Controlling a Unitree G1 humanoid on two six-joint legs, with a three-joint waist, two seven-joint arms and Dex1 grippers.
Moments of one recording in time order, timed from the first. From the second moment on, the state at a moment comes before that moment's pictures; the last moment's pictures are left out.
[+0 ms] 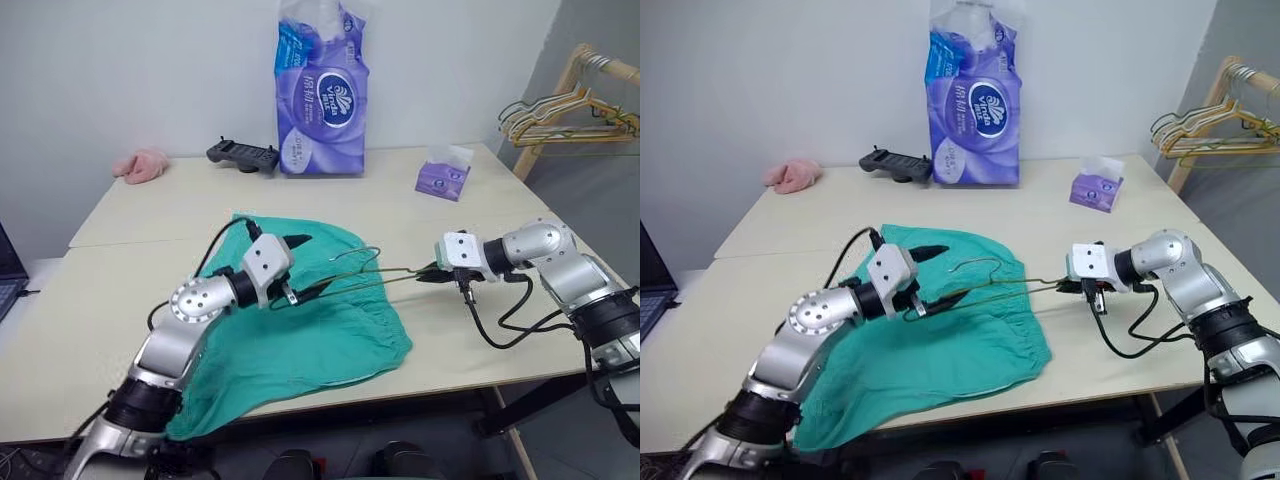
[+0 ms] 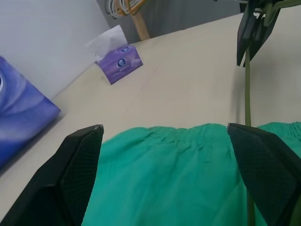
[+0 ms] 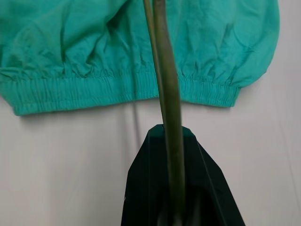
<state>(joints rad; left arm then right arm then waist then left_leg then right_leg) -0.37 0.64 -0.19 -0.07 -0.25 0.11 -0.77 -0.75 -0.83 0.46 0.35 0.06 -0.08 1.21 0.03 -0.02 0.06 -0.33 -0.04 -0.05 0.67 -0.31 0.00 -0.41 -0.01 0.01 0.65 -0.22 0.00</state>
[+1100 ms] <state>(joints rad) -0.98 0.56 -0.21 0.60 -0.09 -0.10 -1.23 -0.83 -0.89 0.40 0.58 -0.23 0.05 1.19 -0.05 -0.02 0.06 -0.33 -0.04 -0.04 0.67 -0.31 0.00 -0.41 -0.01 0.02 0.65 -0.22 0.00</state>
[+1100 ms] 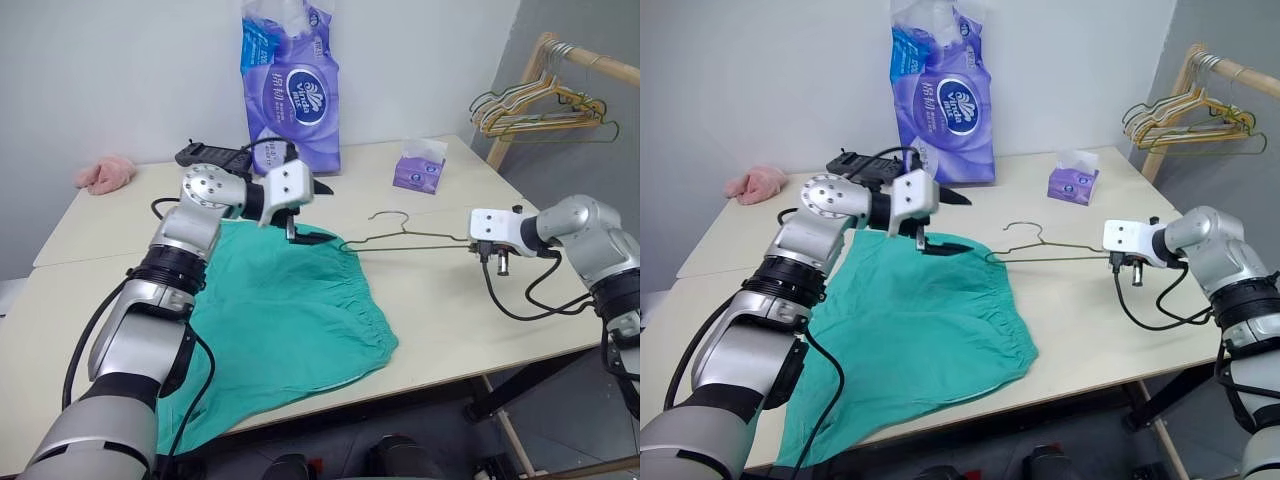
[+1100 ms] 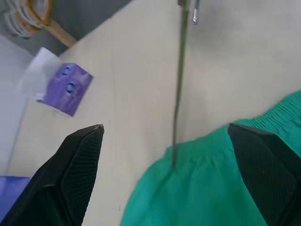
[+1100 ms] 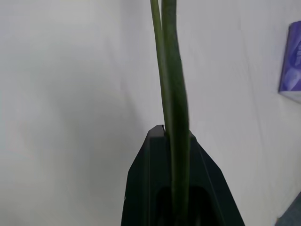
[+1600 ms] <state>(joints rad) 0.10 0.61 0.05 -0.37 -0.34 0.31 -0.93 -0.48 -1.20 0.39 0.31 0.33 0.73 1.55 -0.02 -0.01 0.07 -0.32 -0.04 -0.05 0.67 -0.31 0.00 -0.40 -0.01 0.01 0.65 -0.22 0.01</state>
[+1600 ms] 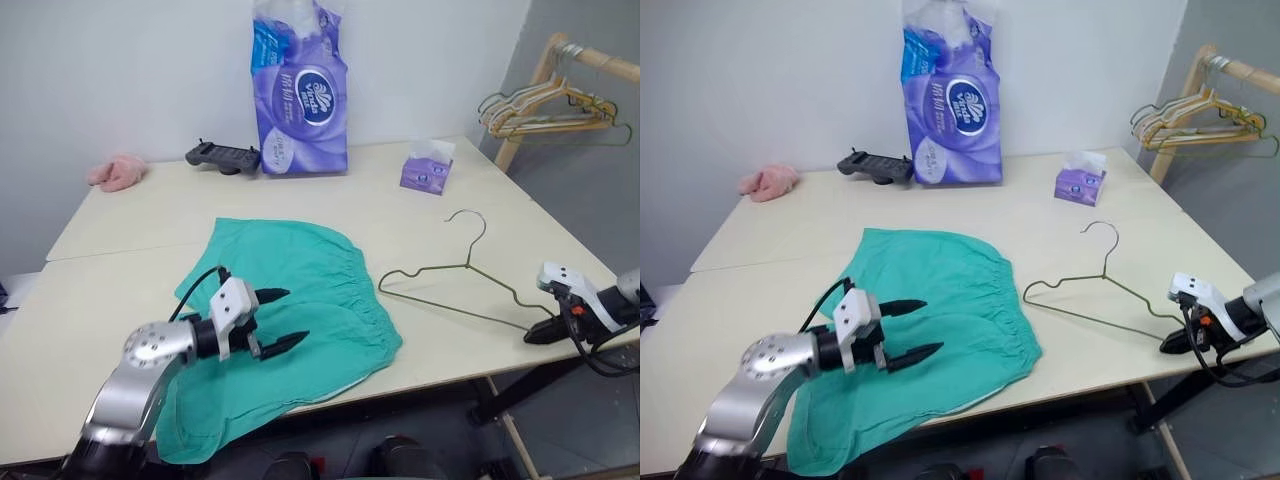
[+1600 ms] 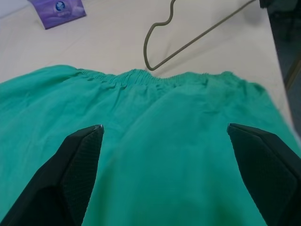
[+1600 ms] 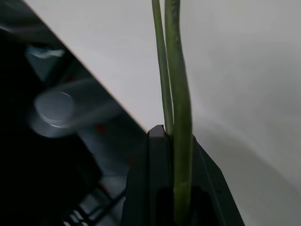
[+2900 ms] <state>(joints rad) 0.12 0.63 0.05 -0.42 -0.33 0.29 -0.83 -0.54 -1.14 0.54 0.20 0.55 1.08 1.56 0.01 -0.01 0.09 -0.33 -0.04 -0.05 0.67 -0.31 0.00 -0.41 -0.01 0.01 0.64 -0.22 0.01</state>
